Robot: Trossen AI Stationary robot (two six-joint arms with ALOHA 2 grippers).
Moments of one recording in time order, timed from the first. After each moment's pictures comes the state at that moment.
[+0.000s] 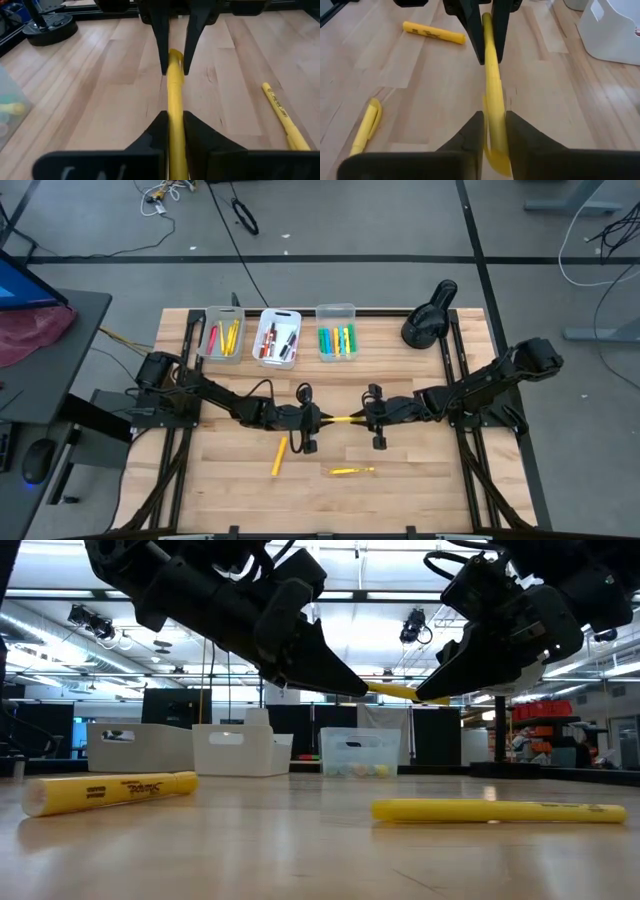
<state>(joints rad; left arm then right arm) -0.24 1.81 0.85 0.53 -0.36 -0.08 0.26 1.41 0.51 0.34 0.22 0.07</state>
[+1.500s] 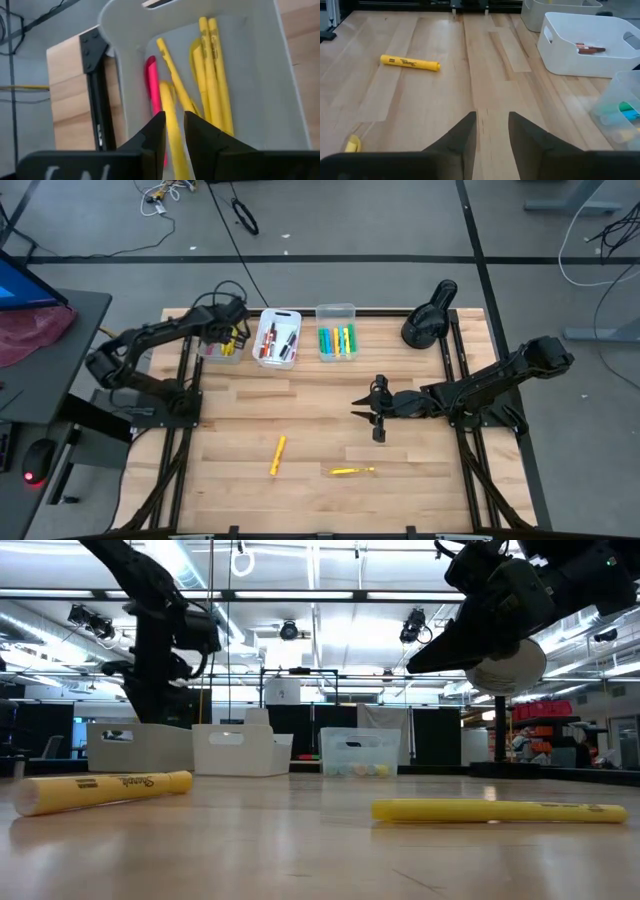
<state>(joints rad) 0.79 1.37 0.85 -0.83 -0.56 -0.45 0.26 1.30 0.51 0.32 0.34 0.10</state>
